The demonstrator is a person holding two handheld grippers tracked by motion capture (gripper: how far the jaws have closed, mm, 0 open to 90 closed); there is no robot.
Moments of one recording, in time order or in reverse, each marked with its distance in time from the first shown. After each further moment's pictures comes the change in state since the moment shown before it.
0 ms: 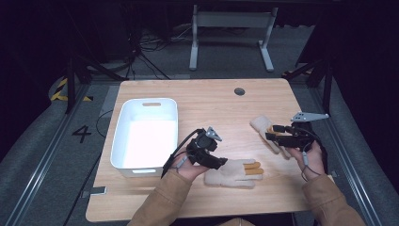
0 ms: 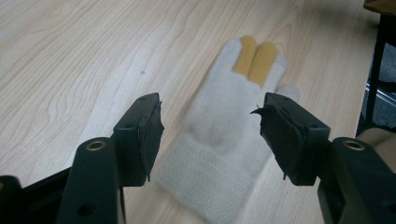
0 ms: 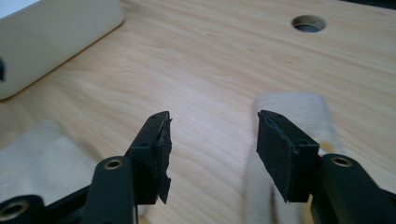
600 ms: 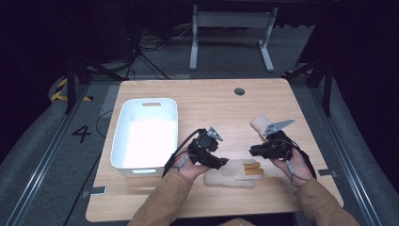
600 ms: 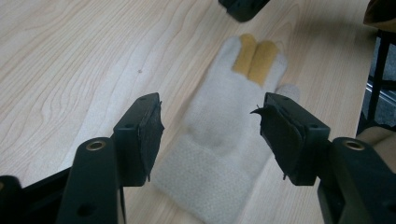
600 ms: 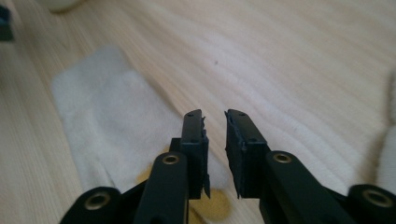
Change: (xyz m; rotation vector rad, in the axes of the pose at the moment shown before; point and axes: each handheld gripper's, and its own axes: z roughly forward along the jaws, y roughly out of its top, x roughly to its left) left arm 0.000 0.003 0.005 0.010 -0.009 0.002; right arm 0.048 -0.002 0.039 0.264 0.187 -0.147
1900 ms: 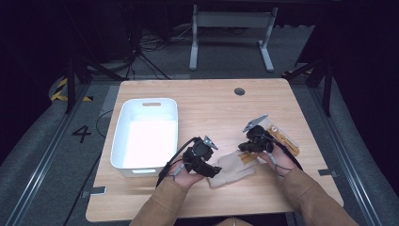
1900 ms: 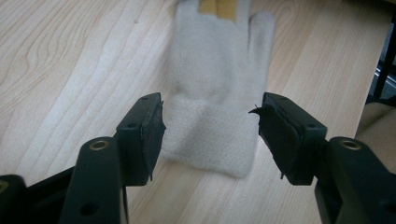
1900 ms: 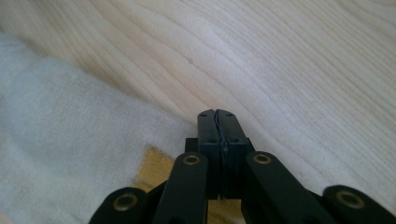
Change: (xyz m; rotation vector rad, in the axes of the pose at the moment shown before) left arm -0.005 -0.024 0.001 0.077 0.018 -0.034; right arm -0.013 0.026 0.063 0.174 -0.059 -0.035
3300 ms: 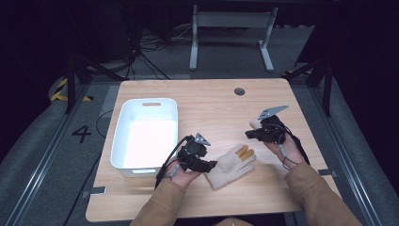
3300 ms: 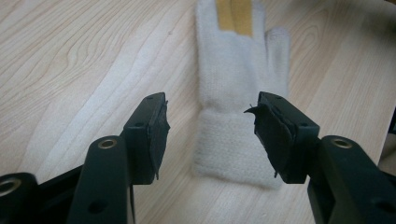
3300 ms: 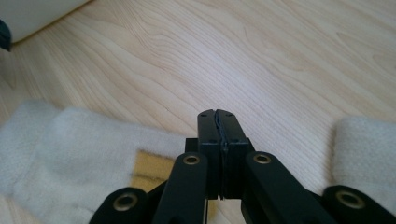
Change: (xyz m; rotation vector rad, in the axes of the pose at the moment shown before) left arm 0.013 -0.011 -0.002 -0.092 0.041 -0.077; right arm -0.021 0.001 -0.046 -0.200 -0.007 0.028
